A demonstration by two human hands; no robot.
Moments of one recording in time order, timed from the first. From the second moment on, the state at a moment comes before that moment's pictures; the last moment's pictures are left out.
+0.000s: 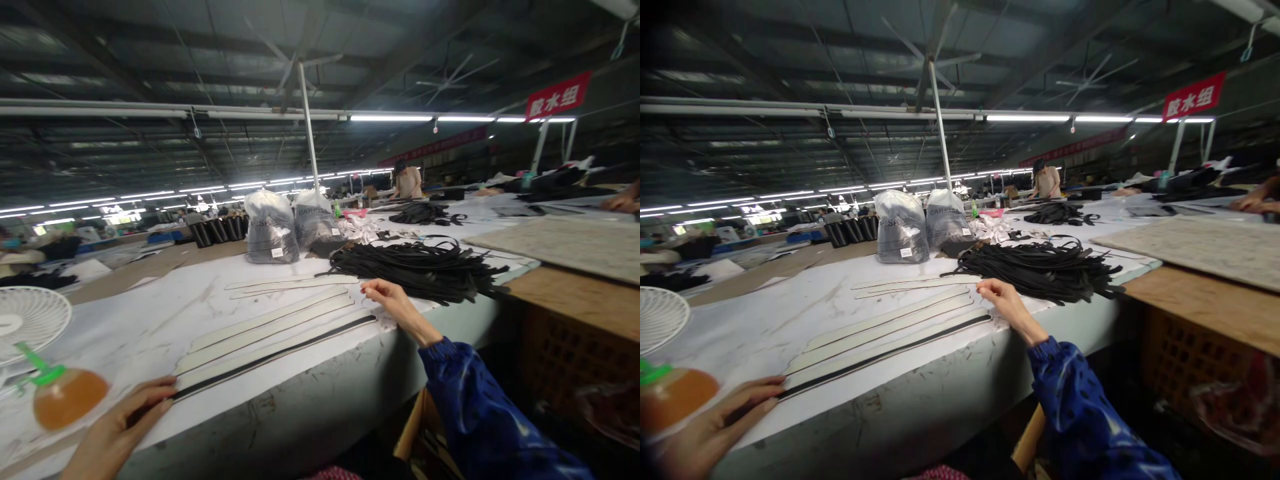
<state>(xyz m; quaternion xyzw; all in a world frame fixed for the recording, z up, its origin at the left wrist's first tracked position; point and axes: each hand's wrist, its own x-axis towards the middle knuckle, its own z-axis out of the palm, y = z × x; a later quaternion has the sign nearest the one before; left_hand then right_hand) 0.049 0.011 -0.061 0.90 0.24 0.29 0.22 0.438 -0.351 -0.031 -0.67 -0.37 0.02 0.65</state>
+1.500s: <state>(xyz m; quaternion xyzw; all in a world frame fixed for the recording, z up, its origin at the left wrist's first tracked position) 0.039 -0.076 -0.052 0.92 0.22 0.29 0.15 0.307 -0.249 -0.012 -0.61 -0.74 0.03 0.28</state>
